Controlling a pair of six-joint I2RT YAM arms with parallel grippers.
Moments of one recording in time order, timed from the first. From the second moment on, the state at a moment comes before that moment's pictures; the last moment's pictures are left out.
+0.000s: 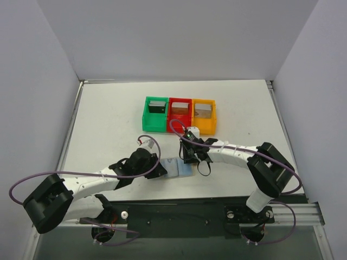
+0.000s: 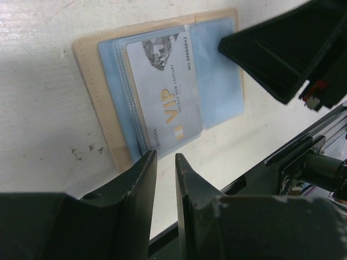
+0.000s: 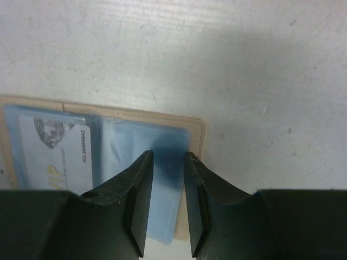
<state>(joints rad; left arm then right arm) -0.84 1.18 0.41 0.07 0.04 -0.96 0.81 1.66 0.89 -0.30 0.20 0.59</state>
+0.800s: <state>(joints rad) -0.68 1.07 0.44 -0.09 -0.08 -0.94 0.90 1.35 0.82 -0.41 0.26 0.65</state>
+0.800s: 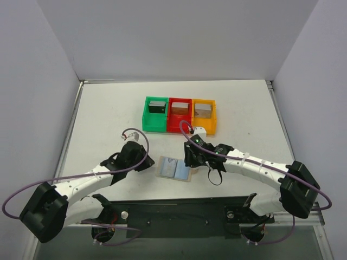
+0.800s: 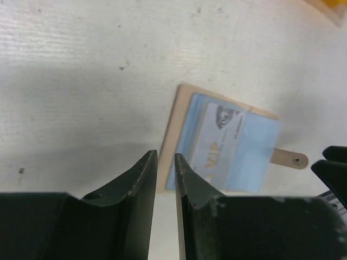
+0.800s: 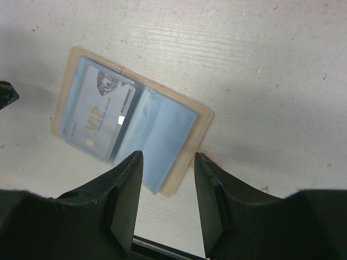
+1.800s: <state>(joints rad) -0.70 1.17 0.30 0.12 0.07 -1.01 0.90 1.30 0.70 -0.26 0.06 0.75</state>
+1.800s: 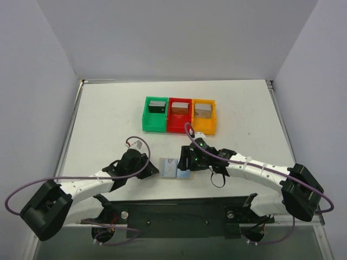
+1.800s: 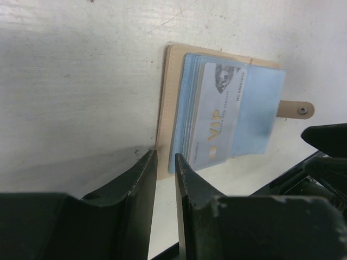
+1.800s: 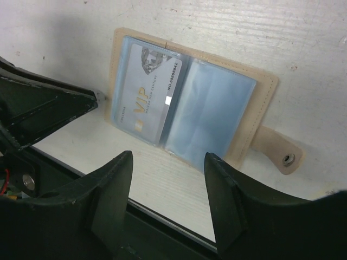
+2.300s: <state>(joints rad) -0.68 1.05 0.34 0.17 0.15 -0.99 0.82 1.38 0.62 0.01 -0.13 0.84</state>
